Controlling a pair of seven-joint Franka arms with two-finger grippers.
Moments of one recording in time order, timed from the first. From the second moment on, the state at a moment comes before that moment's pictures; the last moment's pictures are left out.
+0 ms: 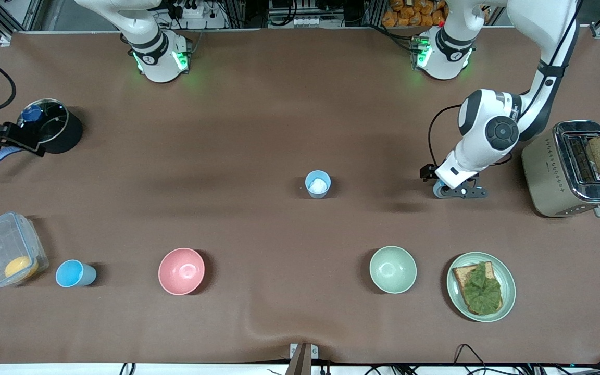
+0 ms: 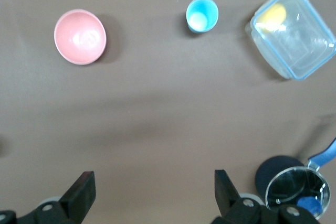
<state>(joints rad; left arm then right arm) -0.13 0.23 -0.09 -2.31 0.01 2.47 -0.15 -0.01 0.07 -0.04 -1.50 0.02 1.57 0.06</state>
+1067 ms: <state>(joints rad) -0.12 0.22 -0.09 -2.29 0.01 2.51 -0.15 -0.01 0.07 -0.04 -1.49 0.02 1.59 0.08</state>
